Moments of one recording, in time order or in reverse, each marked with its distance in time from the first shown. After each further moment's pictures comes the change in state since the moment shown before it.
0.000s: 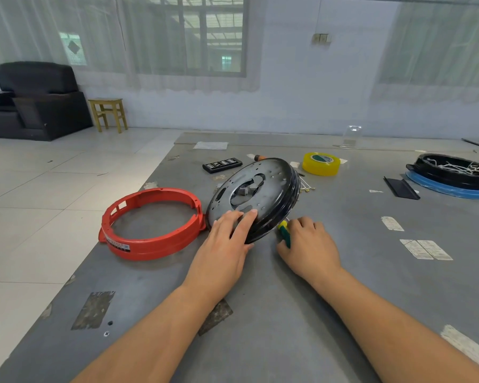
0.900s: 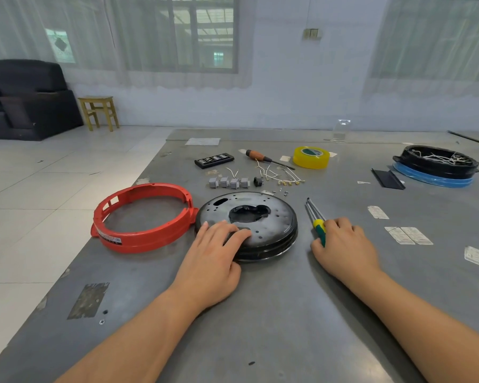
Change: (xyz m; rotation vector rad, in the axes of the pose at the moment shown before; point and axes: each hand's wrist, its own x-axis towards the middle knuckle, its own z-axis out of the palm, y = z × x) left_hand -0.027 0.003 -0.005 0.069 -0.139 0.045; right_hand -0.040 0.066 -0.022 -0.064 -0.026 0.223
